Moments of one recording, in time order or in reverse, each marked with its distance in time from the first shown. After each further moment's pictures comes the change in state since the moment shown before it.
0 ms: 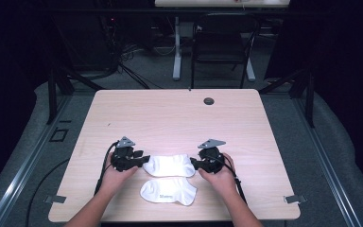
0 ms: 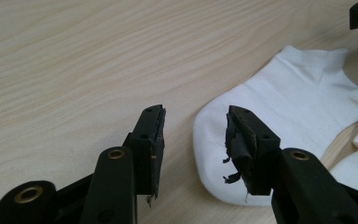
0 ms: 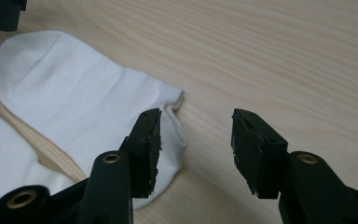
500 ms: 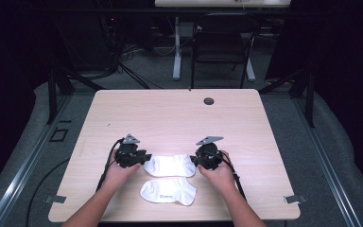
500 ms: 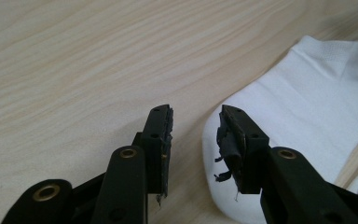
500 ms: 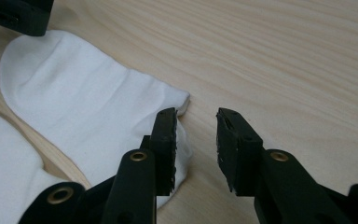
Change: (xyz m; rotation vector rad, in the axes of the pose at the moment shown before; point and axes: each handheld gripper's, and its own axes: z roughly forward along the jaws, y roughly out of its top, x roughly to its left) left arm 0.001 0.009 0.016 0.072 0.021 0.022; right arm -0.004 0.009 0.009 0.047 0.048 0.018
